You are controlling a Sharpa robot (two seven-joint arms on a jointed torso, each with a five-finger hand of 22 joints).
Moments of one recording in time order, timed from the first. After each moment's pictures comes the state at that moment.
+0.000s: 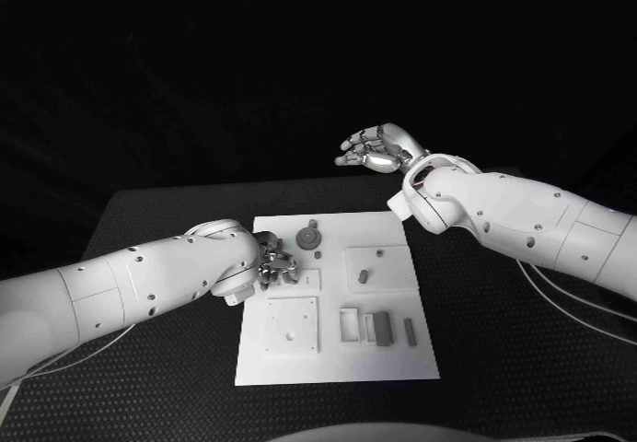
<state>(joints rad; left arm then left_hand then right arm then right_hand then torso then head) 1.28 -0.47 -0.23 1.24 -0.91 -0.03 -0.56 0.85 0.02 0.67 -0.27 0.27 1.08 0.06 0.37 0.65 1.31 -0.06 0.99 0.60 1.00 -0.10 1.43 0.39 0.01 1.17 -0.20 0.36 1.31 1.21 -0.68 0.08 1.24 -0.83 -0.43 0.13 0.99 -0.13 0.58 -0.25 0.05 0.73 0.19 0.22 0.52 0.86 0.20 0.27 0.19 0.60 0.24 0.48 0.34 0.07 0.27 0.21 0.34 1.21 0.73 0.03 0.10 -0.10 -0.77</state>
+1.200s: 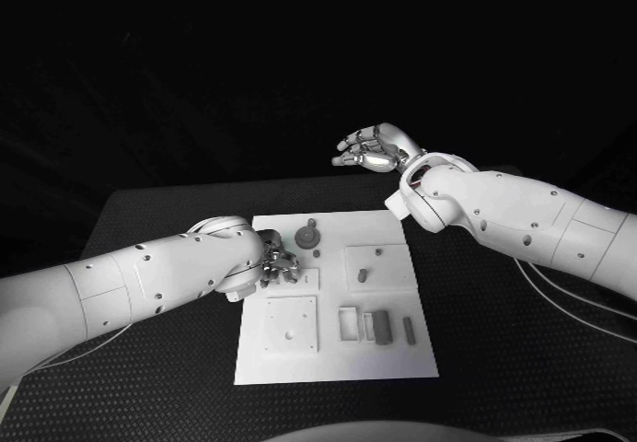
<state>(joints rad) 1.29 -0.44 -0.23 1.22 -0.97 0.01 -0.57 0.84 0.02 0.66 -0.28 0.32 1.09 0.06 0.37 0.78 1.31 -0.07 1.03 0.62 1.01 -0.10 1.46 0.38 0.01 1.17 -0.21 0.39 1.31 1.21 -0.68 0.08 1.24 -0.83 -0.41 0.12 0.99 -0.13 0.57 -0.25 0.05 0.73 0.19 0.22 0.52 0.87 0.20 0.27 0.18 0.60 0.24 0.48 0.33 0.07 0.27 0.21 0.34 1.22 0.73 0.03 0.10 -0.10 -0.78</state>
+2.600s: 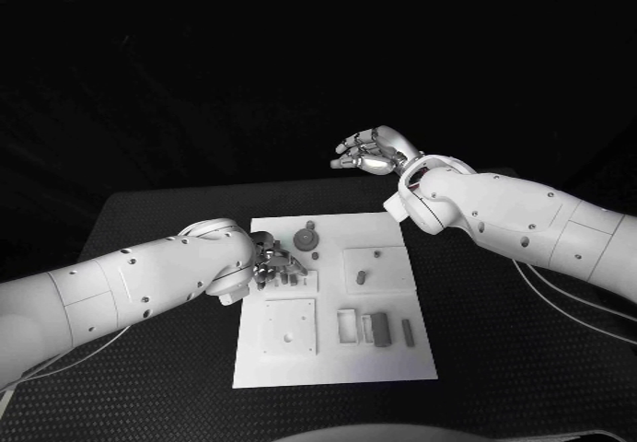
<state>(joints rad) 1.28 -0.48 -0.19 1.24 -0.94 0.00 -0.56 0.65 -0.09 0.36 -0.29 0.05 1.24 -0.02 0.37 0.85 1.34 -0.13 1.03 0.63 1.01 -0.14 1.46 0.37 0.01 1.16 -0.23 0.38 1.31 1.21 -0.68 0.08 1.24 -0.83 -0.41 0.12 0.99 -0.13 0.57 -0.25 0.05 0.72 0.19 0.23 0.51 0.87 0.20 0.26 0.16 0.59 0.25 0.47 0.33 0.05 0.25 0.21 0.33 1.23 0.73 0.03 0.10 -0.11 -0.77</state>
